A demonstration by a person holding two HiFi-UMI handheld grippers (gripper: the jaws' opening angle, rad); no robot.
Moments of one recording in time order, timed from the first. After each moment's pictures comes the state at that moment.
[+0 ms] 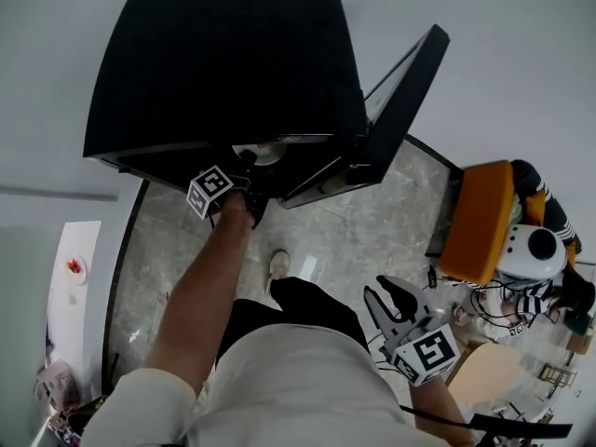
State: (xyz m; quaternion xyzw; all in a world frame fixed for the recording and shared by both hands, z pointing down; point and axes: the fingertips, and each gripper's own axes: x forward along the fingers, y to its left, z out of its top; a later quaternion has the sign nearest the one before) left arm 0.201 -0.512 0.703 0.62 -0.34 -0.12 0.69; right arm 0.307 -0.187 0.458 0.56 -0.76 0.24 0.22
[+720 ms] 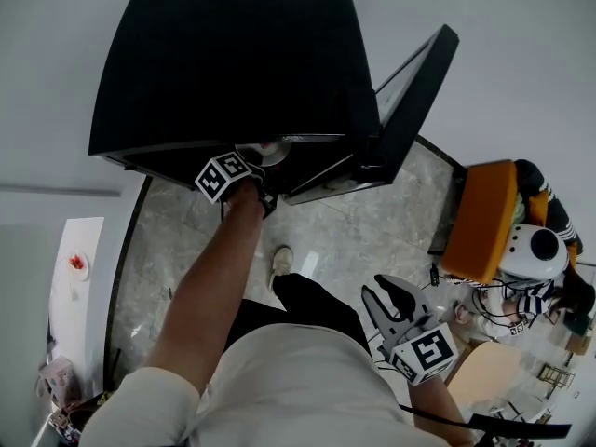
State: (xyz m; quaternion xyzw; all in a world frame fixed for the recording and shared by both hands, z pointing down) left arm 0.193 -0.508 0.722 0.62 -0.43 0.05 0.65; right arm 0.291 -0.194 0.462 0.55 -0.77 0.25 0.22
